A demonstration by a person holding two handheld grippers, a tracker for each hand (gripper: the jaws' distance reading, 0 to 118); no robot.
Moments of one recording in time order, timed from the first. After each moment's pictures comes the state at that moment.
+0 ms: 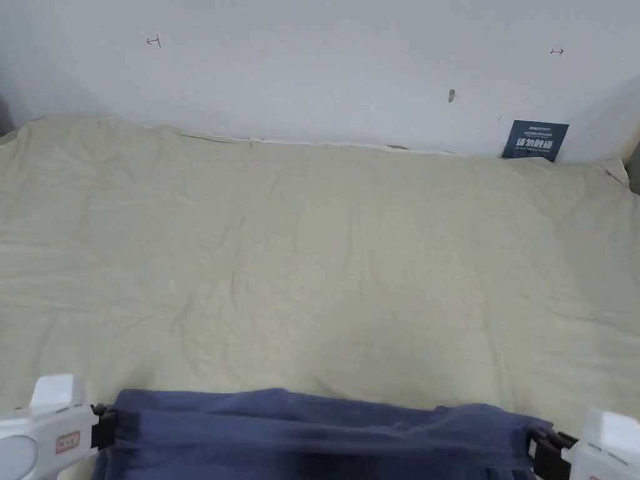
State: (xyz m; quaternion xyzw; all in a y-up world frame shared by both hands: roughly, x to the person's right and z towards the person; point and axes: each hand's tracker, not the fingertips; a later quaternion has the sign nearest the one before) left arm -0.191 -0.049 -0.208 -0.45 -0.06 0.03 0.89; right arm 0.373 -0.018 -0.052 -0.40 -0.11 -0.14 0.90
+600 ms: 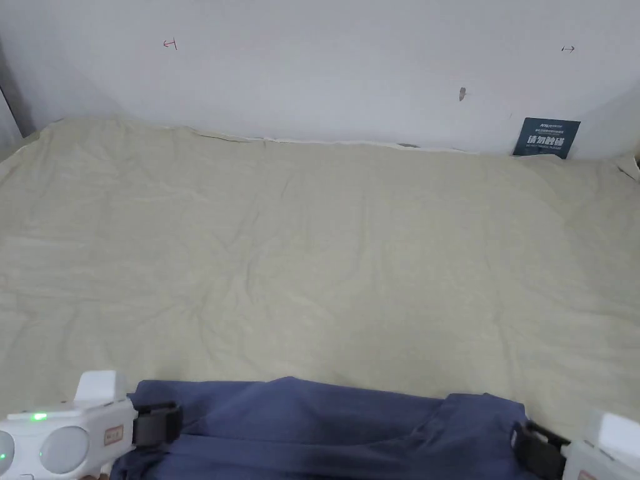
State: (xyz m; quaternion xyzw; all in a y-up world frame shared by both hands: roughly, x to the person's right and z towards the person) left arm -0.182 -0.043 -0.210 -0.43 -0.06 0.03 0.90; right arm 0.331 -0.008 -0.046 -0.36 -0.17 -0.13 0.91
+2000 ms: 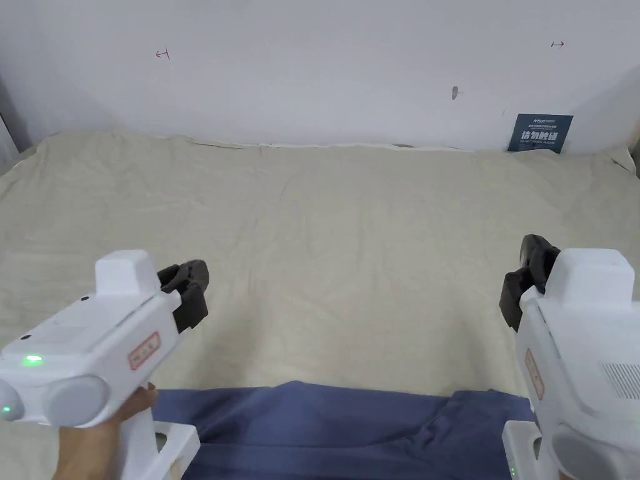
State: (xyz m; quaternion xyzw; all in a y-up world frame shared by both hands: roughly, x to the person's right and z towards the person) left arm -0.134 0.087 -0.209 -0.18 -0.20 0.11 0.96; right arm 0.231 0.135 -0.071 -0.06 -0.17 0.05 0.98
